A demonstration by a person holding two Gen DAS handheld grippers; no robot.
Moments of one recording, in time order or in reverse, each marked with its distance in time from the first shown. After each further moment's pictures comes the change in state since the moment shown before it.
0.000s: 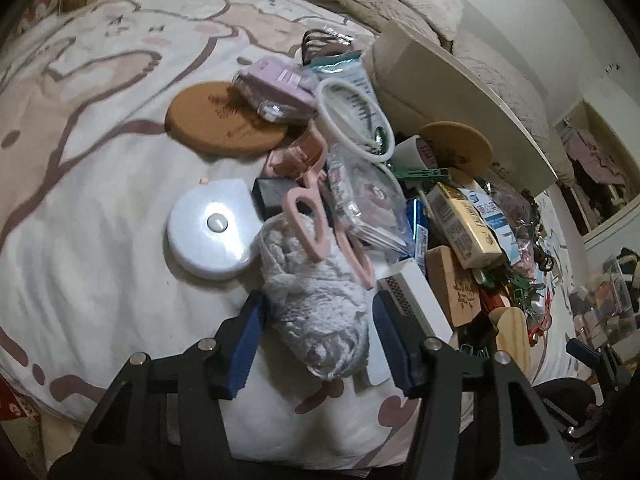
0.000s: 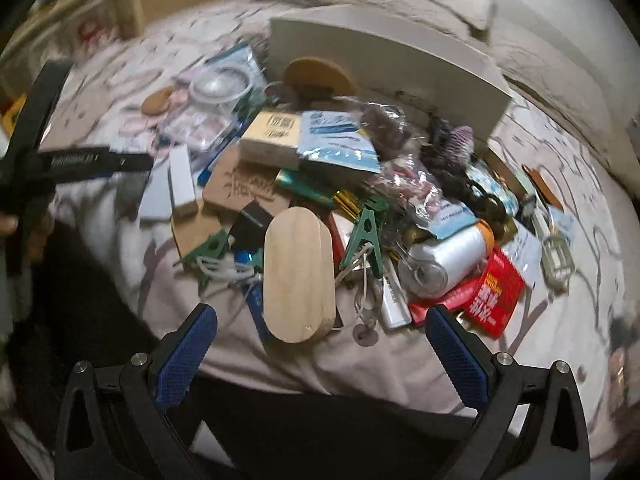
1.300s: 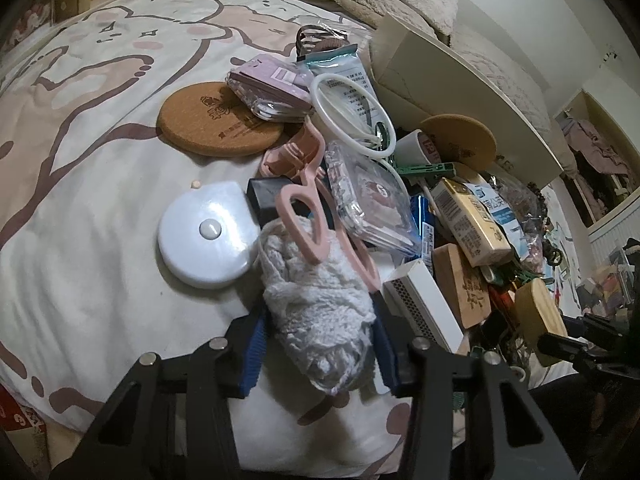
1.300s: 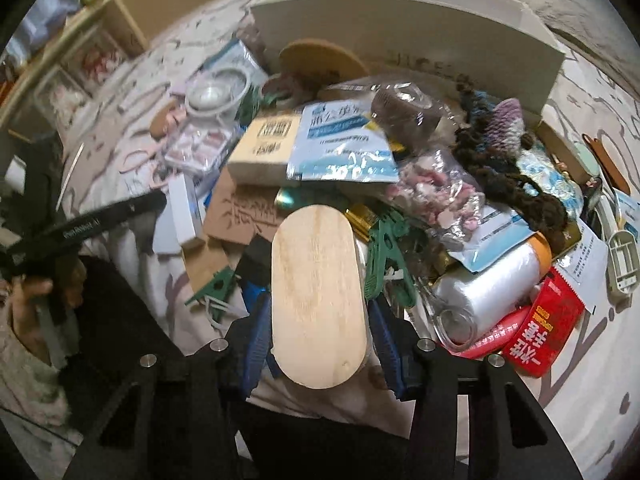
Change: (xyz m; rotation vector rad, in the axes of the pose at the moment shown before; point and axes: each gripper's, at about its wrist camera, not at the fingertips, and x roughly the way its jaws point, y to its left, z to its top) left arm 0.006 0.001 0.001 0.041 -0.004 0.018; right arm 0.025 -0.061 0.020 0.141 0.054 0.284
